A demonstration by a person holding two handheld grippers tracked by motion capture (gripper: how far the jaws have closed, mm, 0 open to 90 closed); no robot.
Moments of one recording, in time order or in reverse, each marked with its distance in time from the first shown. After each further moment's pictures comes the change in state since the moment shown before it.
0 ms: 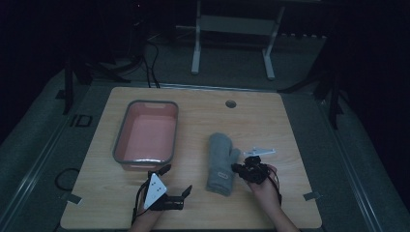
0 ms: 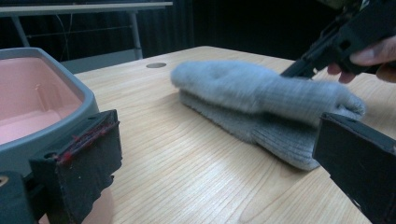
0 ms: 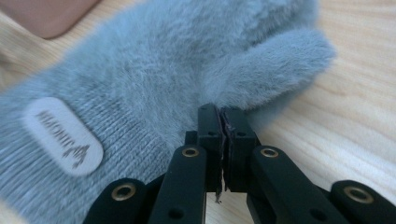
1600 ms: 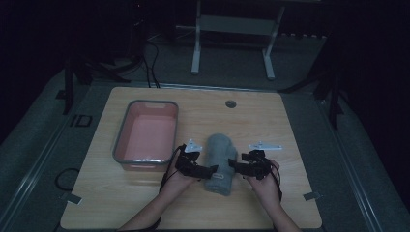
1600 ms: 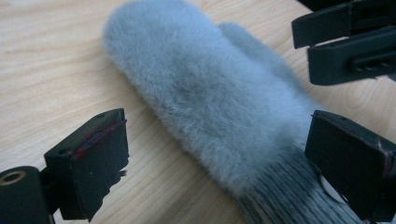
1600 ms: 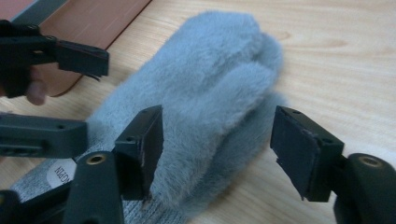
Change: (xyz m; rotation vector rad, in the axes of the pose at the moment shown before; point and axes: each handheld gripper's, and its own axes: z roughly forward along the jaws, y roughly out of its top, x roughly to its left) left arm 0.010 0.054 0.122 0.497 -0.182 -0.279; right arm -0.001 0.016 -0.013 -0.120 -0.030 0.104
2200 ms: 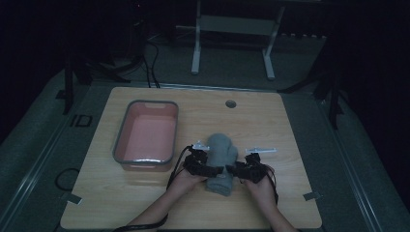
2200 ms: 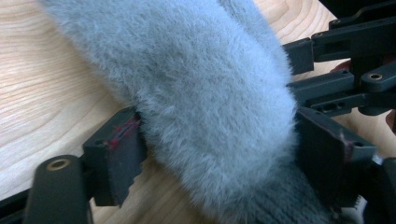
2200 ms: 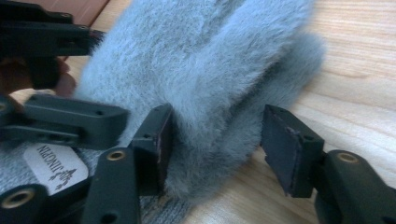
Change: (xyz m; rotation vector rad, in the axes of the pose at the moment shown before) left arm 0.001 0.001 0.032 0.082 -0.094 -0.061; right arm -0.012 -0.020 0.027 0.107 0.082 0.078
